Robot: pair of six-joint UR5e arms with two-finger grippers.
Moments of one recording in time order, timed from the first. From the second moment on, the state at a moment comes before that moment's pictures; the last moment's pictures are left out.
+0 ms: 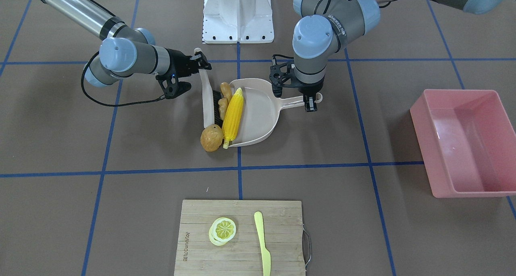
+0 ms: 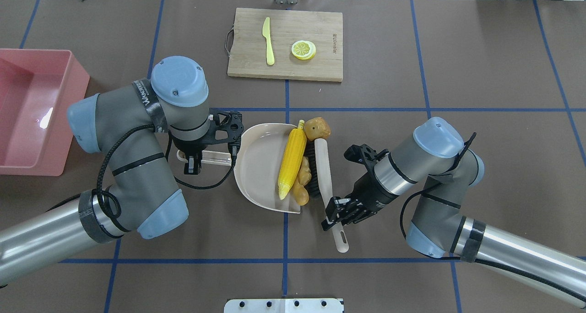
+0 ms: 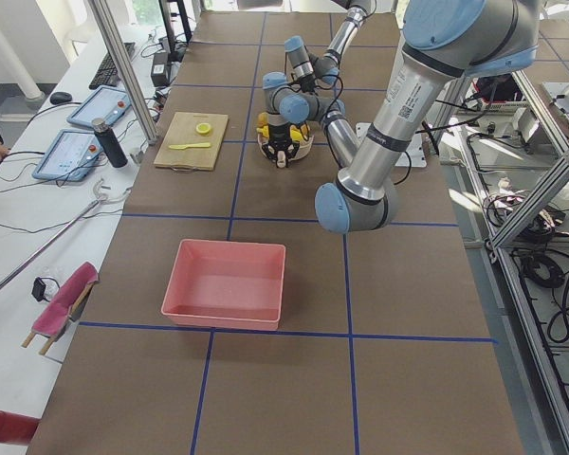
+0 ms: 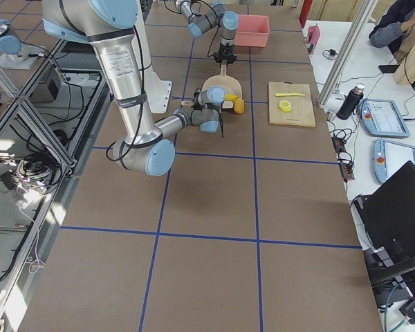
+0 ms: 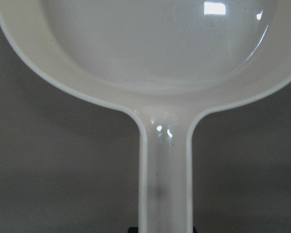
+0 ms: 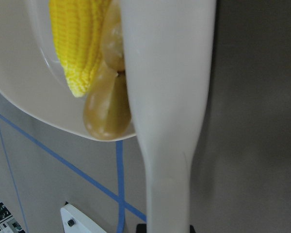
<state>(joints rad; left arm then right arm) -0.60 -2.20 -1.73 -1.29 -1.95 0.50 0.51 -1.15 1.47 -0.50 2.47 1.45</state>
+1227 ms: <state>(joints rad) -0.60 -2.19 -1.73 -1.30 -1.95 0.51 0.44 -1.09 1.54 -0.61 2.38 1.57</state>
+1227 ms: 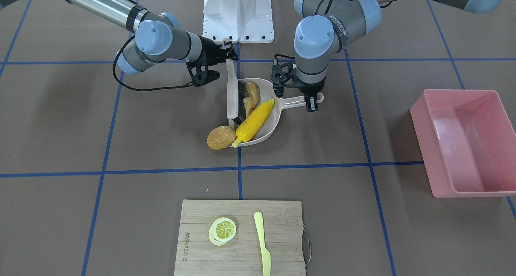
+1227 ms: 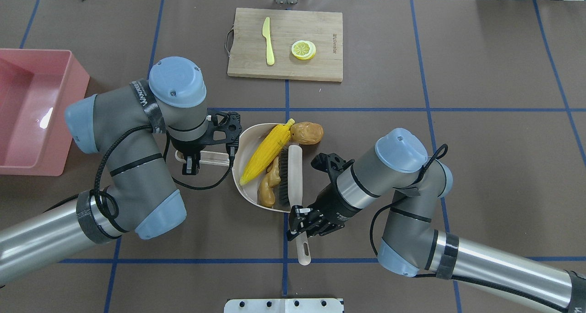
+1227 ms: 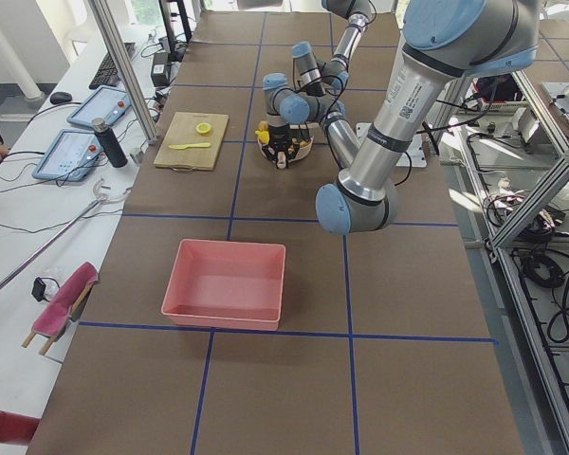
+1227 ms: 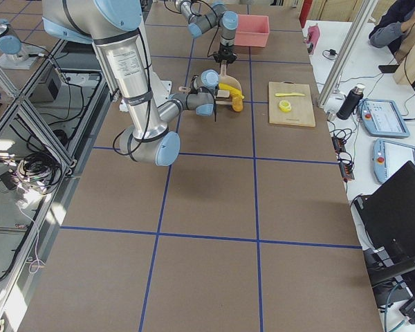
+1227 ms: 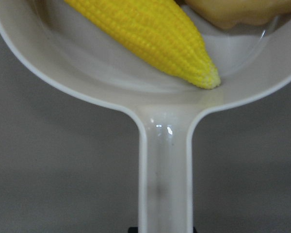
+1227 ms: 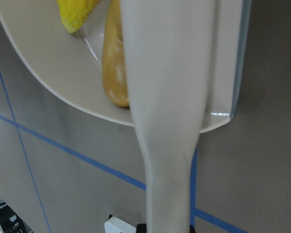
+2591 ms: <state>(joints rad) -0.65 -2.18 -1.73 -1.30 -1.96 0.50 0.76 -1.16 1.43 -0.61 2.66 1.28</state>
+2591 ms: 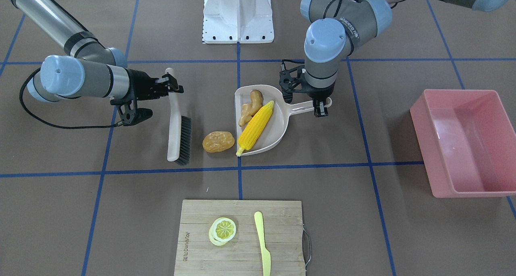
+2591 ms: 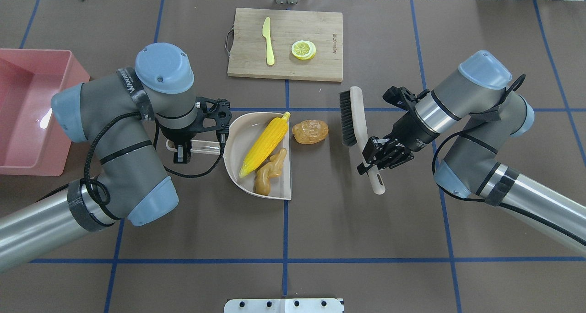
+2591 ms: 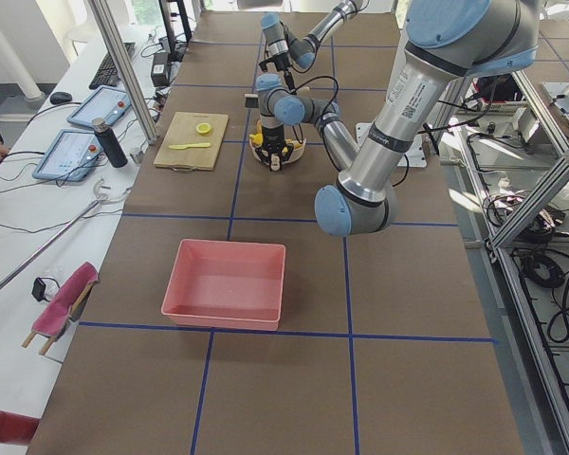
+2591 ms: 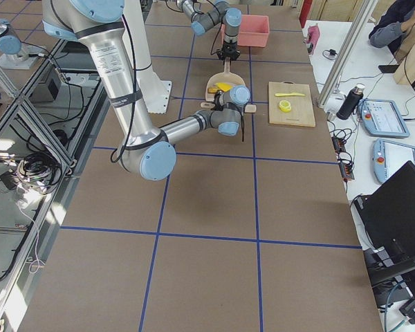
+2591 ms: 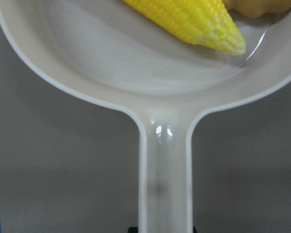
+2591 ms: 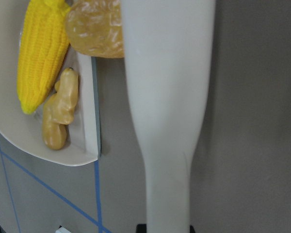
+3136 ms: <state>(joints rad) -0.65 -2.18 -1.70 -1.34 -1.96 0.49 0.75 -1.12 1.35 -0.61 2.65 1.21</state>
